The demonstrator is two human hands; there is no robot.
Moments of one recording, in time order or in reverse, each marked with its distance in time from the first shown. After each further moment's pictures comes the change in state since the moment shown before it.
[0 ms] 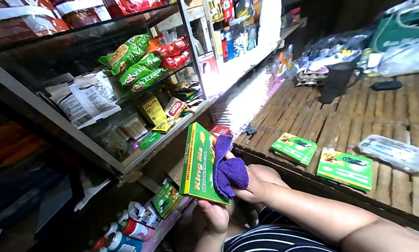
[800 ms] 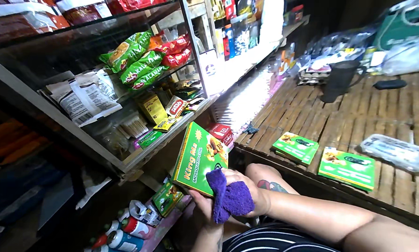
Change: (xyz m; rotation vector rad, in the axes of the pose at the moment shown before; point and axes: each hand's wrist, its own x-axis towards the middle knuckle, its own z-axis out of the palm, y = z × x) left_hand 0.012 0.000 -0.011 -0.220 -0.016 -0.008; right_hand -0.008 -0.004 0.025 0.084 0.072 -0.316
